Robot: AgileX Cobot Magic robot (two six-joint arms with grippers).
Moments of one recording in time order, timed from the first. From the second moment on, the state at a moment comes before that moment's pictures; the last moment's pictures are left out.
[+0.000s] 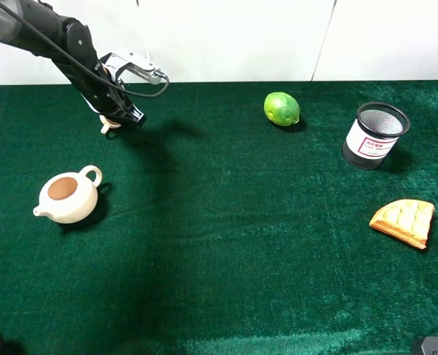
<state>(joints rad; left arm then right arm) -0.25 2.15 -1.33 0.05 0.33 0.29 0.19 -0.01 -0.50 0.11 1.02 -0.08</state>
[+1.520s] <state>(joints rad) -0.41 2.14 -1.86 0.16 0.89 0.29 0.19 -0.01 -0.50 0.11 1.02 -0.08</state>
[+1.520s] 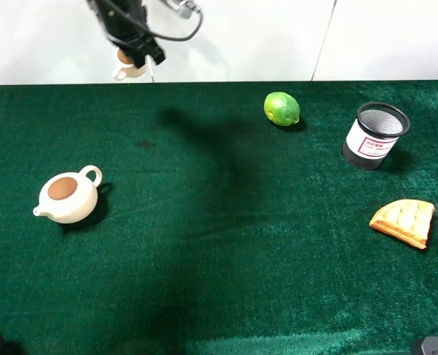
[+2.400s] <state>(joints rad) -0.78 2.20 -1.92 -0.06 0.79 0.29 0.19 -0.01 -0.50 0.11 1.02 -0.08</state>
